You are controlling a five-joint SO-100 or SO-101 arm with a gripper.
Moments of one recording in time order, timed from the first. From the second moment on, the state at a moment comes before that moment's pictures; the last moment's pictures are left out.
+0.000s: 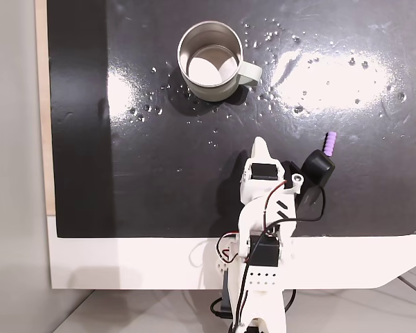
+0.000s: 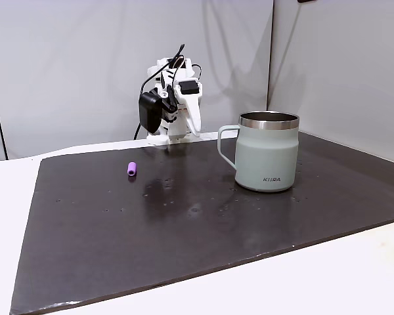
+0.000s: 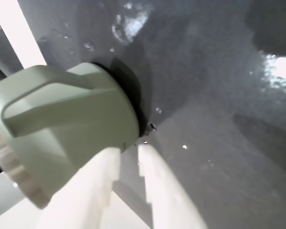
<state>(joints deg) 5.1 181.6 169.4 46.1 1.7</state>
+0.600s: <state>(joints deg) 21.7 136.2 111.1 70.1 -29.0</state>
